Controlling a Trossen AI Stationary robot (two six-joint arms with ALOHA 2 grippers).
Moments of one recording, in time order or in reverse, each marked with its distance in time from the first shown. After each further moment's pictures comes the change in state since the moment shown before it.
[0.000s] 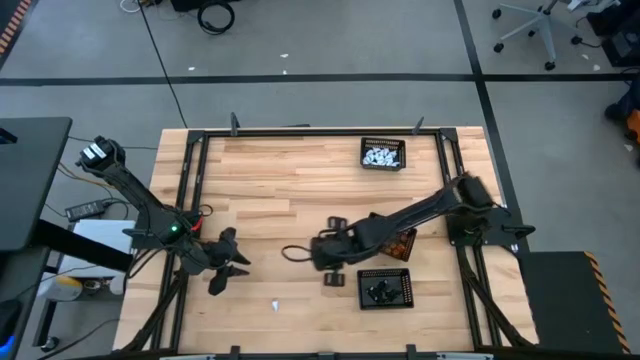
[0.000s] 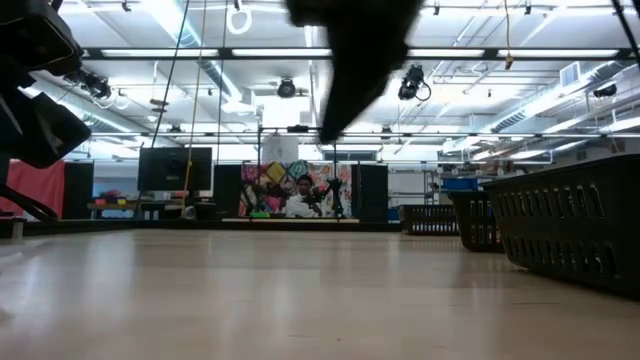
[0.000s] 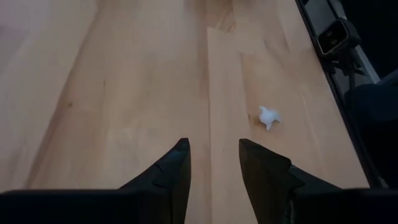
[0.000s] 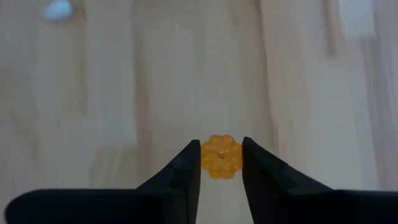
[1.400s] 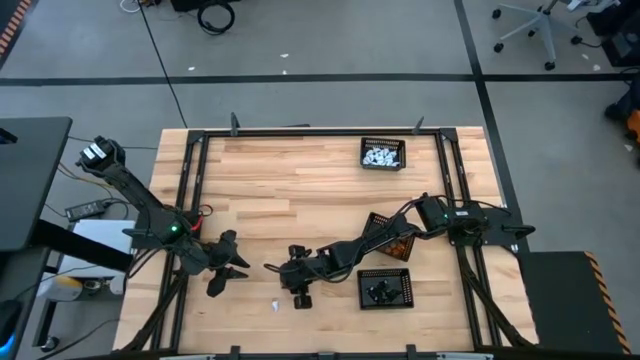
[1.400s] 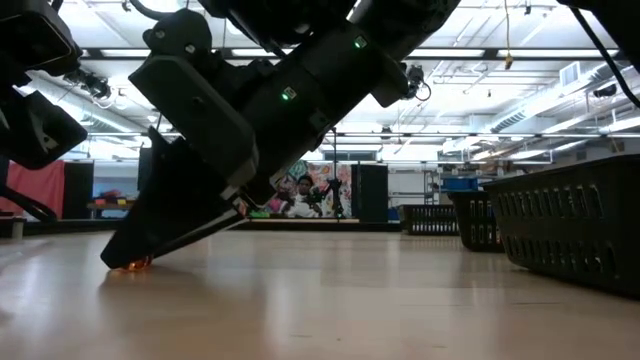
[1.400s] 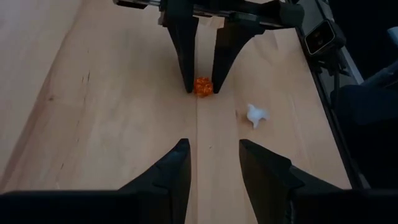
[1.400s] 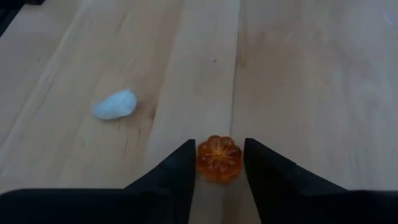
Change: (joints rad) left arm 0.000 0.000 0.001 0.015 0.037 -0.027; right arm -0.004 0.354 -0.003 0.763 -0.186 -0.138
